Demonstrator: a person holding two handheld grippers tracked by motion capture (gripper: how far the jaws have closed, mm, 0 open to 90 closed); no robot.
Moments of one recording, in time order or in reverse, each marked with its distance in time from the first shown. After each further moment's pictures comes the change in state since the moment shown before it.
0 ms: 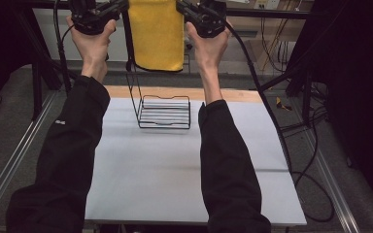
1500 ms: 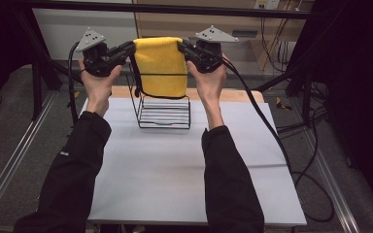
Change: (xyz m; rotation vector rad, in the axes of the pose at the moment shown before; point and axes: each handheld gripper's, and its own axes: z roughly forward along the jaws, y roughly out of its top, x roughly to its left) left arm -0.010 -0.091 -0.022 0.096 -0.071 0.034; right arm 0.012 -0.074 -0.022 0.157 0.013 -0.024
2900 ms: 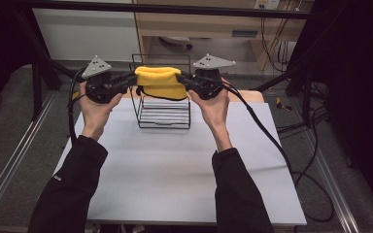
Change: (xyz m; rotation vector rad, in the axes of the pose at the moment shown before) left arm -0.027 -0.042 -0.030 0.195 -0.031 0.012; right arm 0.024 -0.043 -0.030 0.168 0.115 -0.014
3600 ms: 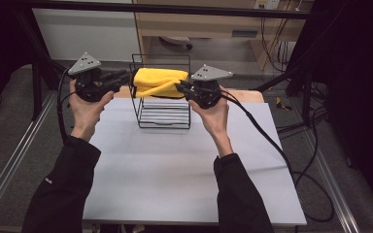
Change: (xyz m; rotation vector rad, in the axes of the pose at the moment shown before) left arm 0.006 0.016 -0.017 -0.009 -0.011 -0.026; right arm 0.005 -0.022 0.002 0.022 0.020 -0.063
